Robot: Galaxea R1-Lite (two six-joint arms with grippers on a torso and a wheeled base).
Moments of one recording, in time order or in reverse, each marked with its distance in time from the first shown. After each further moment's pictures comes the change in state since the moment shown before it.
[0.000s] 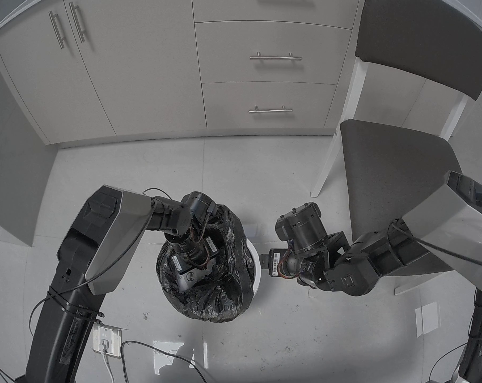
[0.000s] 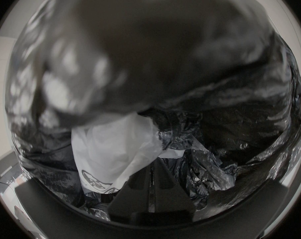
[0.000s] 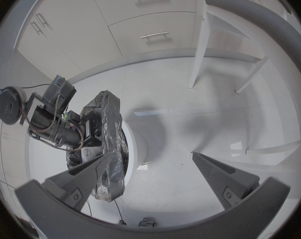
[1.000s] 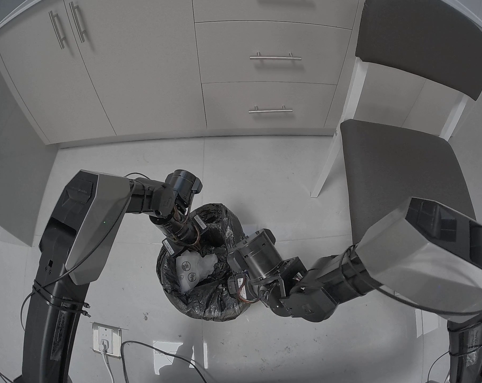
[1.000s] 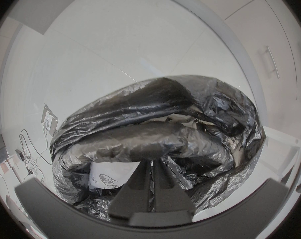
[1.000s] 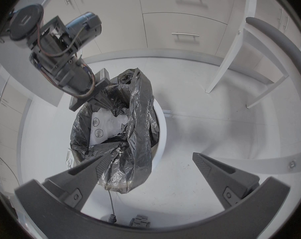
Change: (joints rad) left arm 0.055 -0.088 0.000 -0.018 -0.054 -0.094; right arm 0.140 0.130 -0.127 0.041 -0.090 -0.104
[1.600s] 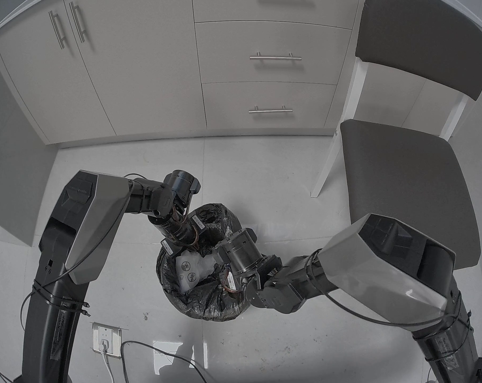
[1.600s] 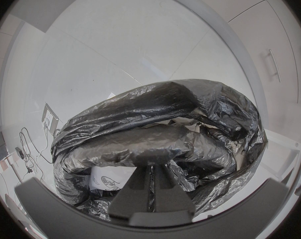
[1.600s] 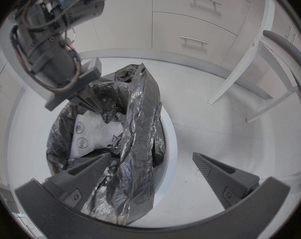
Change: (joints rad) left arm 0.008 0.003 0.000 0.001 0.000 -0.010; right arm -0.024 0.197 -0.257 0.019 -0.072 -0.128
